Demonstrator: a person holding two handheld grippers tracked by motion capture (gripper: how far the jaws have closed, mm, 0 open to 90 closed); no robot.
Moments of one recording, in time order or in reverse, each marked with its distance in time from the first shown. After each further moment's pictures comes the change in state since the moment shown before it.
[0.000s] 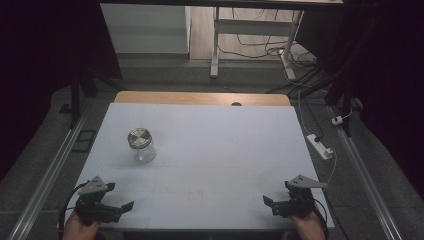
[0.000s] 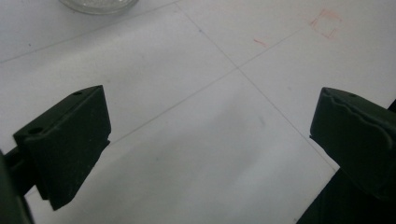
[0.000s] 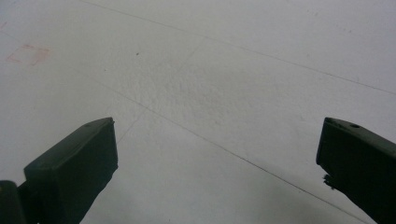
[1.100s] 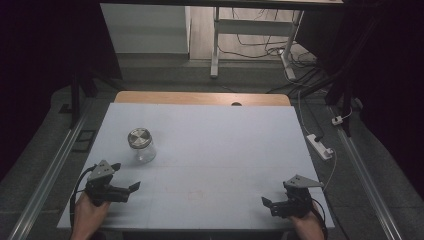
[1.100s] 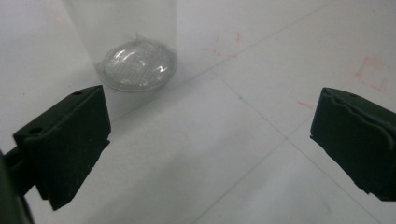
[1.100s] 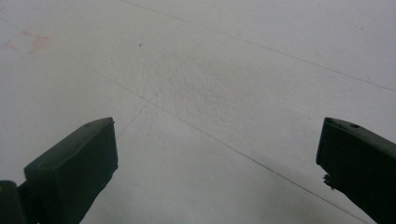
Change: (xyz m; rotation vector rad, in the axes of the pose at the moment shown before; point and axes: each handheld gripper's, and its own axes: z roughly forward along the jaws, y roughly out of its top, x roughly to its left) left arm 0.023 0.032 0.027 -0.124 0.069 0.072; right arm 0.002 0.001 0.004 0.030 0.003 -0.032
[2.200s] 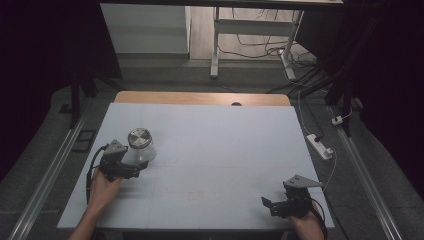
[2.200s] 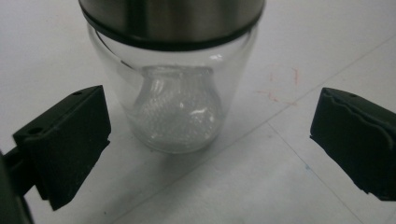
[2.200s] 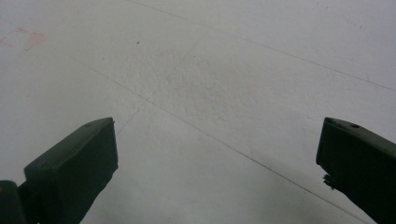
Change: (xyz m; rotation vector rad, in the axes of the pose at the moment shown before) left arm 0.033 0.037 0.049 0.034 0.058 -0.047; right arm 0.001 0.000 0.001 0.009 -0.010 -0.004
